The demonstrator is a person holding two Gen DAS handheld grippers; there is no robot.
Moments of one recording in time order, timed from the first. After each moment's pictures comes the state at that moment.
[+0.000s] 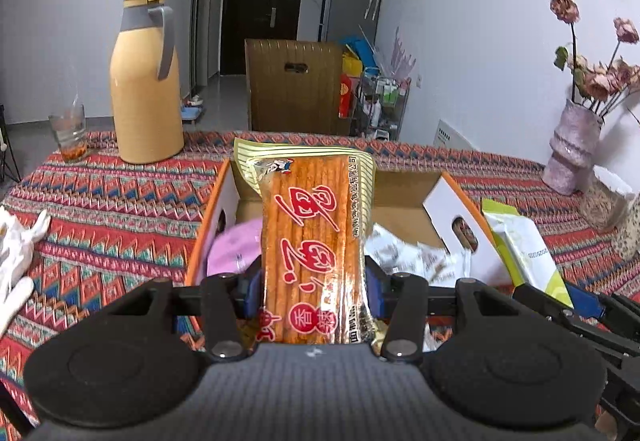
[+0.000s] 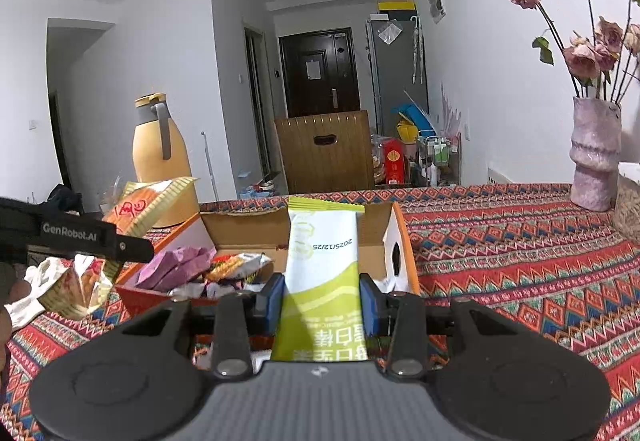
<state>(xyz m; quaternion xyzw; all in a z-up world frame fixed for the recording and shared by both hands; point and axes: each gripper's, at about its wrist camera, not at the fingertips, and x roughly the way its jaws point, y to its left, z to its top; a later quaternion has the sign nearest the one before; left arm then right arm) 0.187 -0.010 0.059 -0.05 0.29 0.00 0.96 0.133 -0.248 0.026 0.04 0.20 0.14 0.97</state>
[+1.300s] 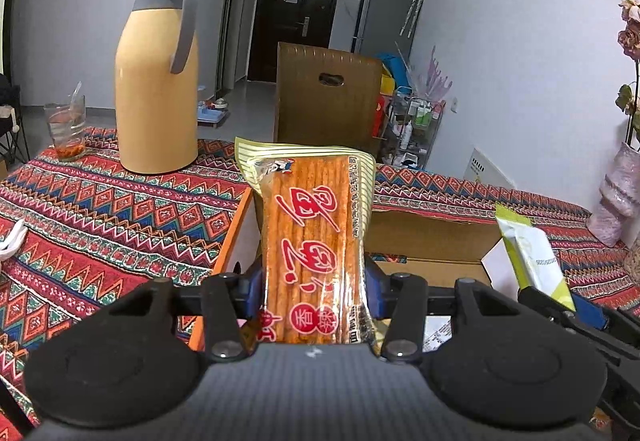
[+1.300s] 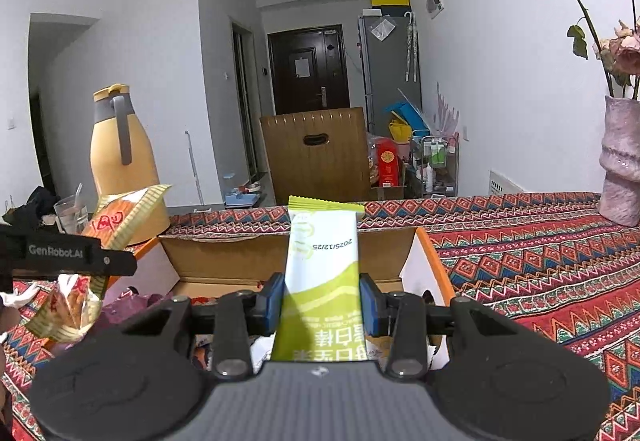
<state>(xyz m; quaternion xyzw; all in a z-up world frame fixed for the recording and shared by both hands) 0.283 0.025 0.026 -0.09 0.27 0.04 0.96 0.251 -0.209 0.003 0.04 0.20 0.12 0.97</state>
